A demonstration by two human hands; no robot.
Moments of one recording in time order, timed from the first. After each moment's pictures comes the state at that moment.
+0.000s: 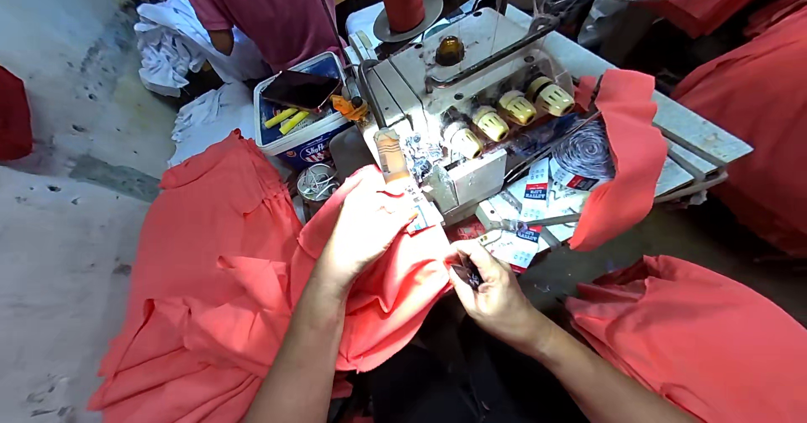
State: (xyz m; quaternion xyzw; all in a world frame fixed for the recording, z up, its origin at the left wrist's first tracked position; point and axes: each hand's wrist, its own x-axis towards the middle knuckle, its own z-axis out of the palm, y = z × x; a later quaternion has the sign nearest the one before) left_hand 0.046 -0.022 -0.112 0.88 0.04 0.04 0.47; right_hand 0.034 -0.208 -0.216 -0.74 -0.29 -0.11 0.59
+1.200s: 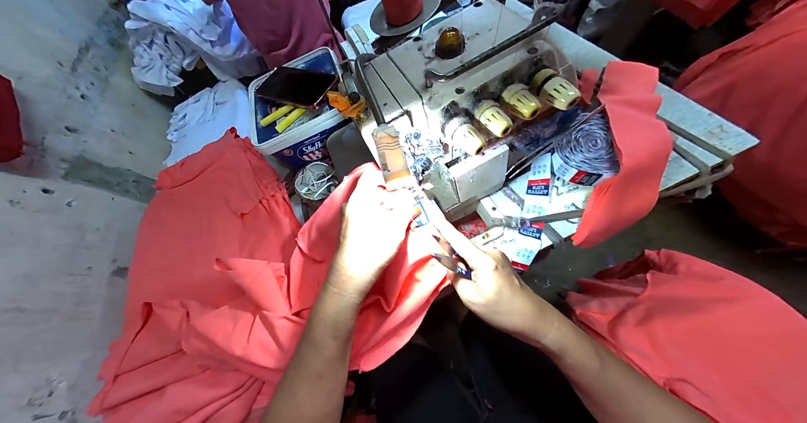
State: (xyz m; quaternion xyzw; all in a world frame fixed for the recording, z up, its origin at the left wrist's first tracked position) left_hand 0.045 -0.035 -0.117 0.92 0.08 0.10 0.37; right_hand 0.040 -0.208 -0.198 -0.81 -0.30 -0.03 0.49
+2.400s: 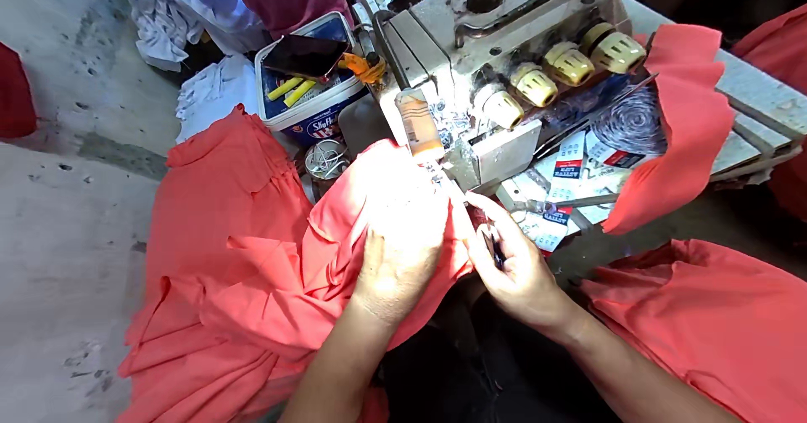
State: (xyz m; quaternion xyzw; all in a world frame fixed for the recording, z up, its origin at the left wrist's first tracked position) left_hand 0.020 -0.044 -0.152 0.96 -0.14 0.24 0.06; right_hand 0.034 -0.204 -0.210 -0.74 -0.25 -0.03 0.63
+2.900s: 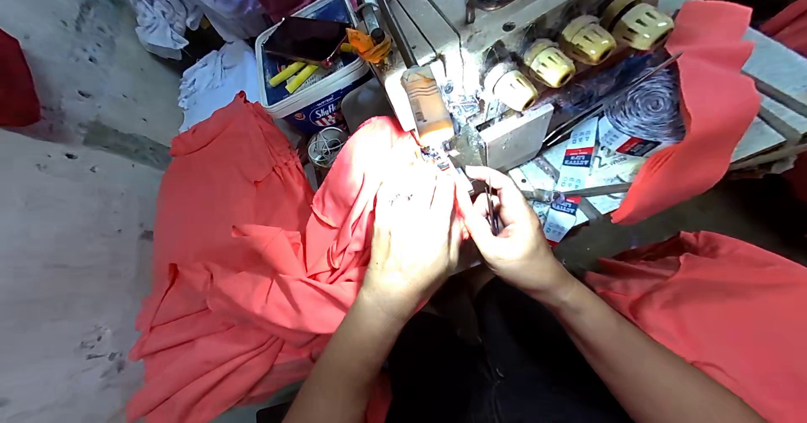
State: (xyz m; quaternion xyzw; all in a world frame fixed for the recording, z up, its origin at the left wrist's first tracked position) left_hand 0.010 -0.049 -0.159 0.97 -0.11 0.19 0.06; right_hand 0.051 -0.191 -0.206 -0.71 -0.22 -0.03 0.67
